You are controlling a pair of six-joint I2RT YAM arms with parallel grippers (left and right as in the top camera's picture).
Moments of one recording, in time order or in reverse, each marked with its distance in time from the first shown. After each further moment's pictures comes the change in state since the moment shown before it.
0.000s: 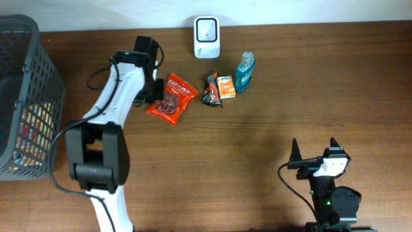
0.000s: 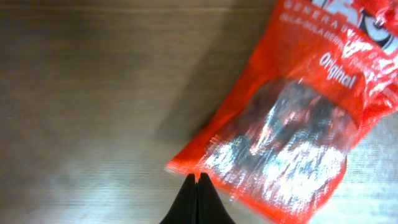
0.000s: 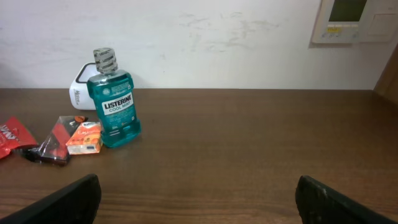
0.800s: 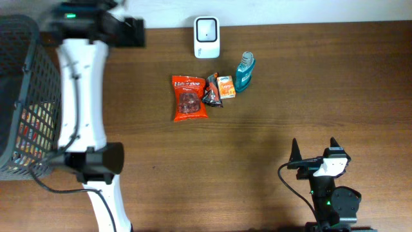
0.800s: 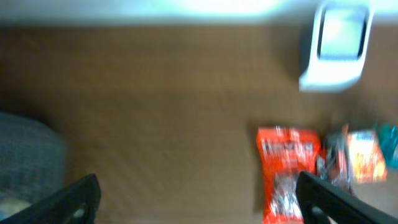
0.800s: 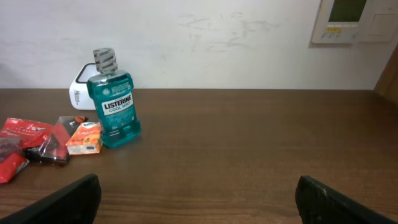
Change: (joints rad) left arm 0.113 0.068 0.982 -0.402 0.014 0.091; right arm 0.000 0.000 0.000 0.000 0.000 0.000
